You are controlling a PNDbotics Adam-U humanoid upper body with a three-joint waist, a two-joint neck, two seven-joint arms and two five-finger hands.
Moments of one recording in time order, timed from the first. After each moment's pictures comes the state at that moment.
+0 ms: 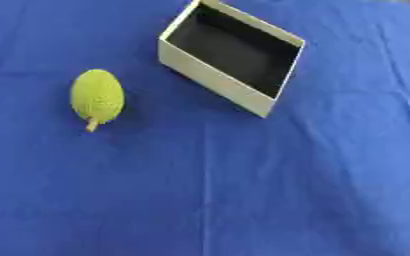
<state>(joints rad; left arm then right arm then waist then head) -0.55 1.07 0.03 -1.83 -0.11 -0.40 0.30 -0.41 -0.52 -0.23 -1.98 0.07 -0.34 -0.22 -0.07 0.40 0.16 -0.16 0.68</state>
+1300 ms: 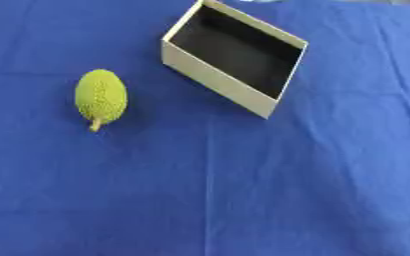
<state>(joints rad) -0.76 0.99 -0.09 -1.71 -0.29 -0.43 0.01 -0.41 -0.52 -0.23 -1.98 0.08 -0.34 -0.22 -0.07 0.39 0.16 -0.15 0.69</state>
